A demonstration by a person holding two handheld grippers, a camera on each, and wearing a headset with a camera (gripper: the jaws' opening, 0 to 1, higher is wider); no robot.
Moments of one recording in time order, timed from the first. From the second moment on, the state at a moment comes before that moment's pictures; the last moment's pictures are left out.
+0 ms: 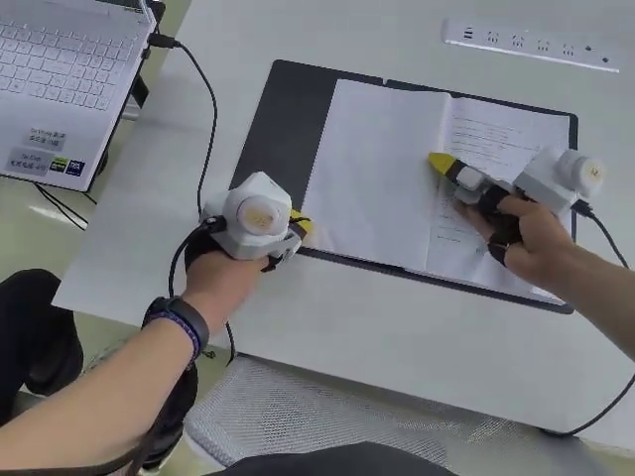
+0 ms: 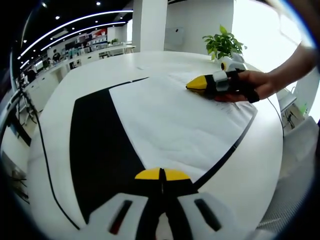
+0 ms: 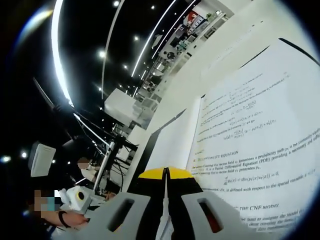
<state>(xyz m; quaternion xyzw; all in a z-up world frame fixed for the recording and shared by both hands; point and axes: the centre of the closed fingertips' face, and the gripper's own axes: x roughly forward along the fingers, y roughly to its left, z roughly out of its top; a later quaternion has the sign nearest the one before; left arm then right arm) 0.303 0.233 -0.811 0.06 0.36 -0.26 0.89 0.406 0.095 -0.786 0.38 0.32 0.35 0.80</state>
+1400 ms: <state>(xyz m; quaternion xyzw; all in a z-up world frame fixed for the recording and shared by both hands) 0.307 0.237 -0.819 0.01 0.37 -0.24 0.90 0.271 0.090 -0.796 0.34 0.39 0.40 0.76</state>
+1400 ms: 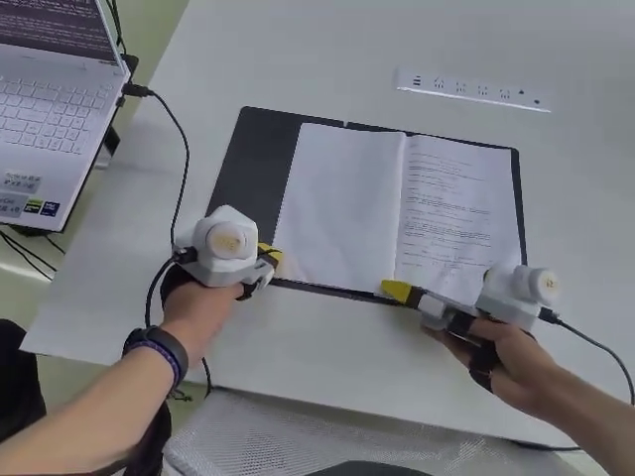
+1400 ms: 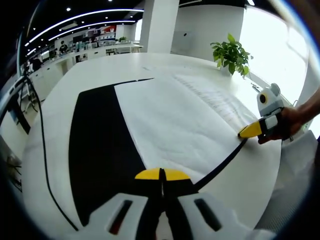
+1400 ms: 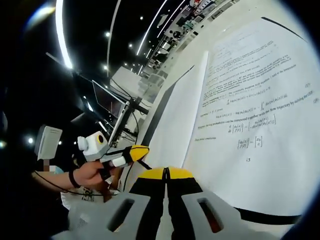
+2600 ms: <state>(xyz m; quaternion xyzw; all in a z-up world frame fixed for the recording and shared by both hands) 0.294 0.228 -0.775 -0.02 0.36 -0.26 0.89 0.290 0.019 -0.765 0.31 0.33 0.34 0.83</state>
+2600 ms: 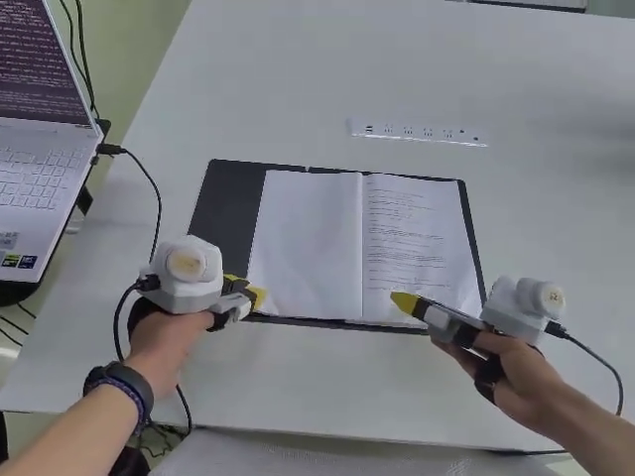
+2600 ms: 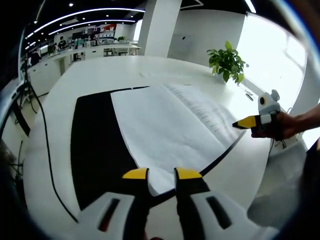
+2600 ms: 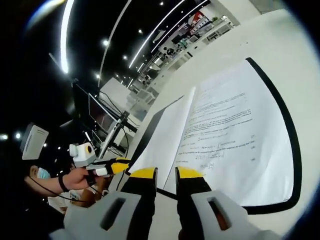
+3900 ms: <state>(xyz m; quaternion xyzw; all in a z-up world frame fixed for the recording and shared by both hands) 0.275 0.258 -0.659 0.06 0.30 -0.29 0.91 0.270 -0.085 -0.688 0.14 0.26 0.29 0.91</state>
